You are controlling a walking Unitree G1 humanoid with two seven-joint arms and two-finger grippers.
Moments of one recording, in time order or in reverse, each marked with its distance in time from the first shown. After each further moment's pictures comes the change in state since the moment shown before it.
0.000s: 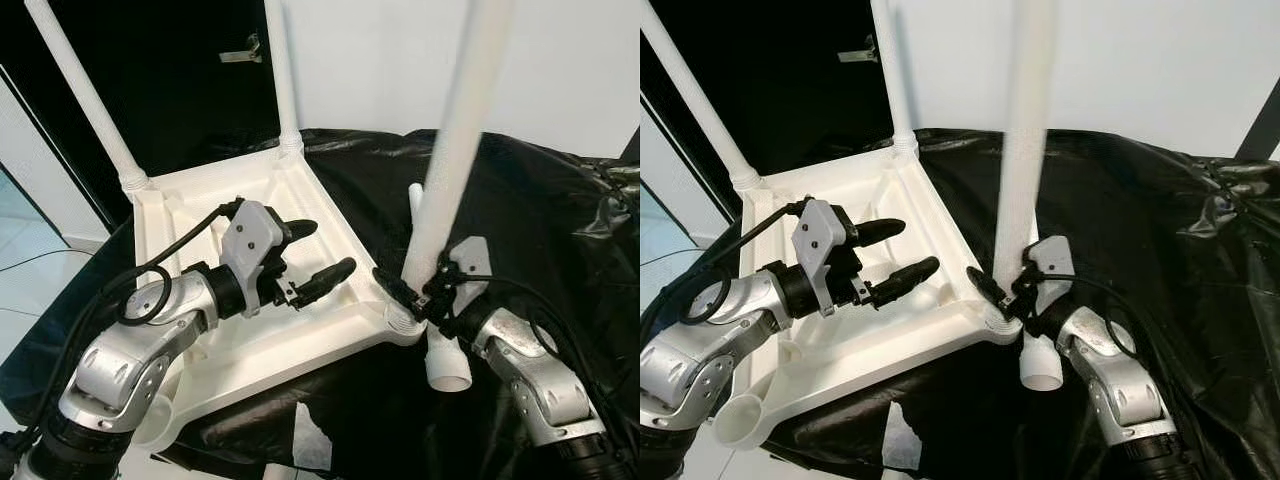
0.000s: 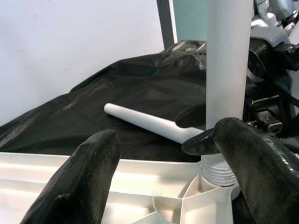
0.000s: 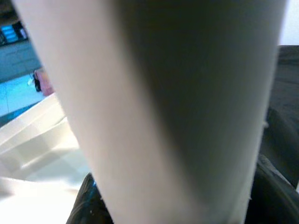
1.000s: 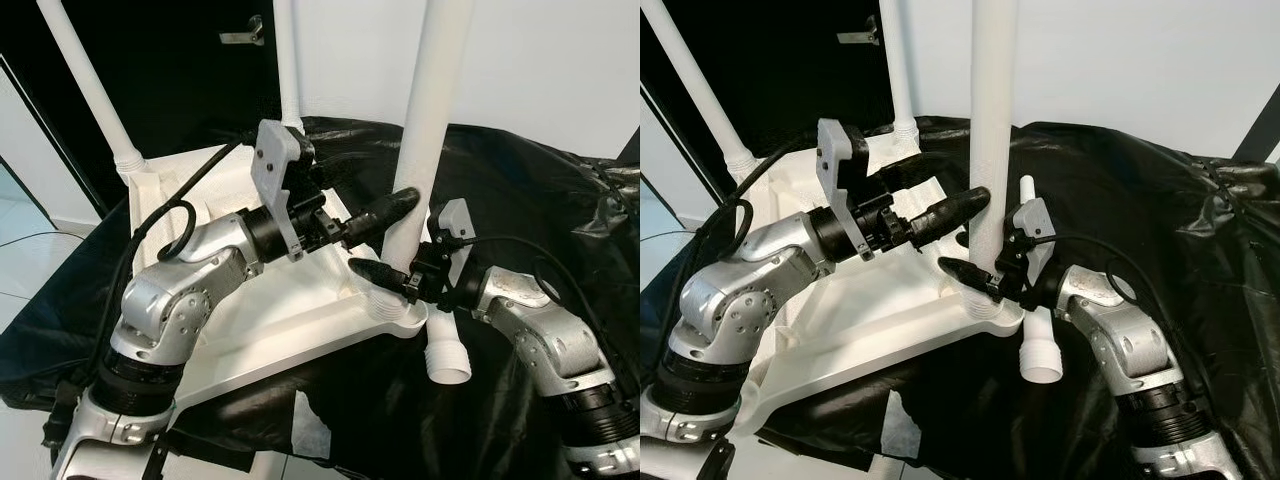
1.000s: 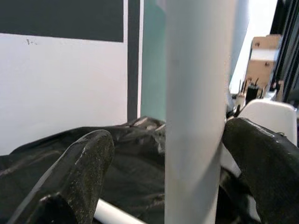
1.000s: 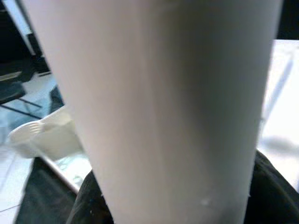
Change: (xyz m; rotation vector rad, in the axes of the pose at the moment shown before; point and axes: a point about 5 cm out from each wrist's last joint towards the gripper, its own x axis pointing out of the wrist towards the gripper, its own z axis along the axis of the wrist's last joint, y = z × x) left arm 0.044 0.008 0.055 -0.200 -0.293 -0.174; right arm 0.020 0.006 0.040 -0.066 0.027 0.449
